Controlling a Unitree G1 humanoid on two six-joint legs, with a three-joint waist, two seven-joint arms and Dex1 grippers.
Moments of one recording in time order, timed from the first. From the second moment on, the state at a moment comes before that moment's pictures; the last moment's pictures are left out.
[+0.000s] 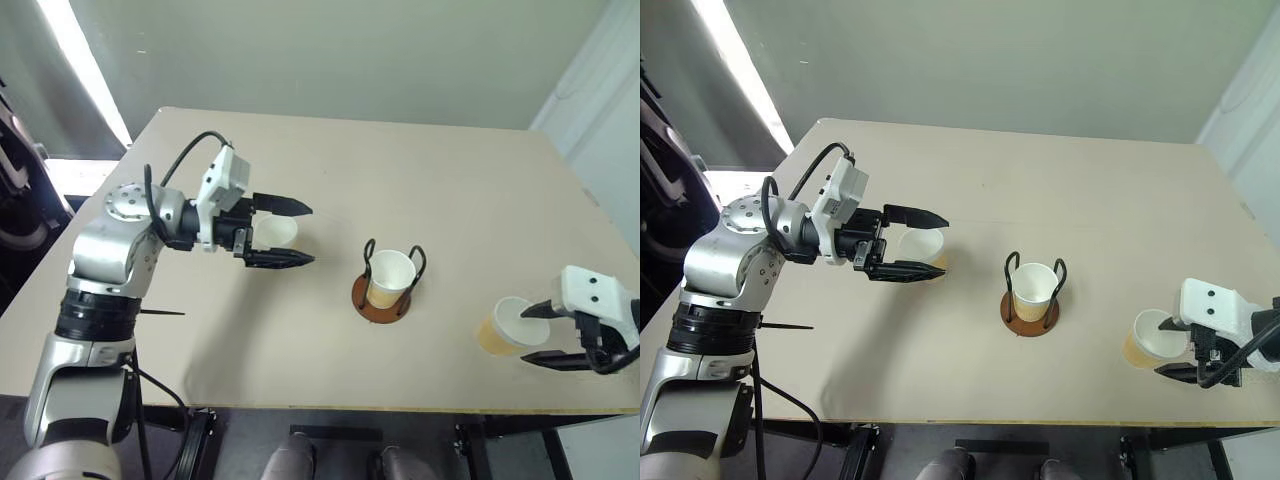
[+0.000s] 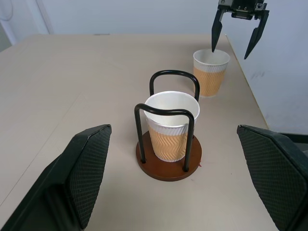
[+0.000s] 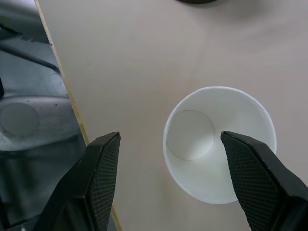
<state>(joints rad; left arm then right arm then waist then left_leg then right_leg) -0.79 0.77 -0.04 0.08 -0.52 0.48 -1.40 0.11 -1.30 -0.38 -0.48 0.33 0.63 1.32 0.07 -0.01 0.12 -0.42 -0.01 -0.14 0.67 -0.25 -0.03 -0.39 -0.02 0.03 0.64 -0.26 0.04</state>
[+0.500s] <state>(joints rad) -0.79 0.79 -0.03 0.08 -0.52 0.48 -1.39 -0.05 -1.32 -0.12 -0.33 0.20 0.44 1.30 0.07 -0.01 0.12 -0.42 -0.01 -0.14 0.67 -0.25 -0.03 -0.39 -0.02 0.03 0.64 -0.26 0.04</state>
